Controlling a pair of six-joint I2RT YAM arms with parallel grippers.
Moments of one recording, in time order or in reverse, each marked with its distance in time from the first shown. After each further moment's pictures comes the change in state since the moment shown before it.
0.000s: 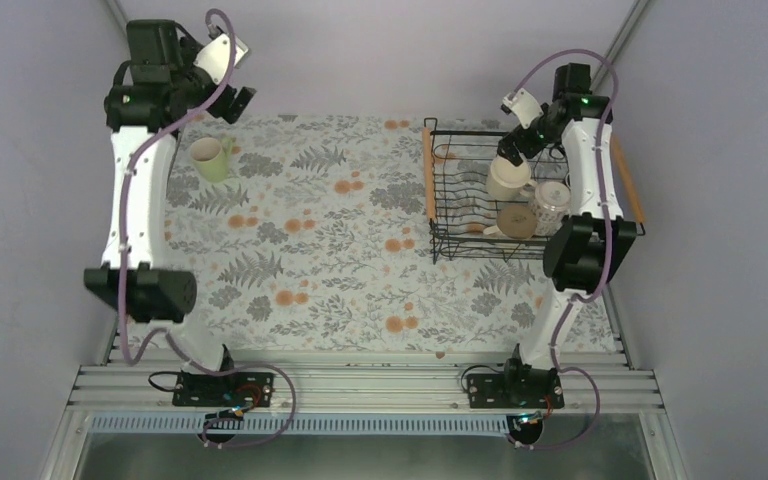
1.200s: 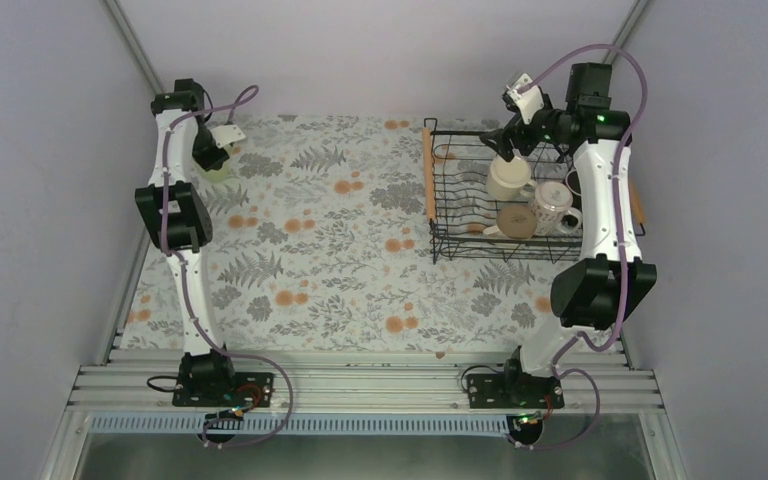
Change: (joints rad) left arm 0.154 0.695 0.270 -0.366 -0.179 0.304; right arm 0.020 -0.256 -0.165 0.143 -0.354 0.015
